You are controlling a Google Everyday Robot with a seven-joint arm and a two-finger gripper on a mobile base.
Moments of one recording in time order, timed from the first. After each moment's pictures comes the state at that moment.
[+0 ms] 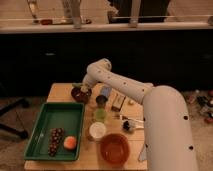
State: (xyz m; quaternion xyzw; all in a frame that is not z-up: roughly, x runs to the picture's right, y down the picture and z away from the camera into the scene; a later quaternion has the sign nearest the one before) arm -0.128 -0.012 0.918 -0.24 -0.17 0.28 0.91
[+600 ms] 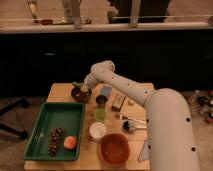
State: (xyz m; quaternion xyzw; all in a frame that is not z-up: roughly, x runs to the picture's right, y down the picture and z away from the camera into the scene) arm -0.130 -0.012 0.919 -0.25 -0.20 0.30 0.90
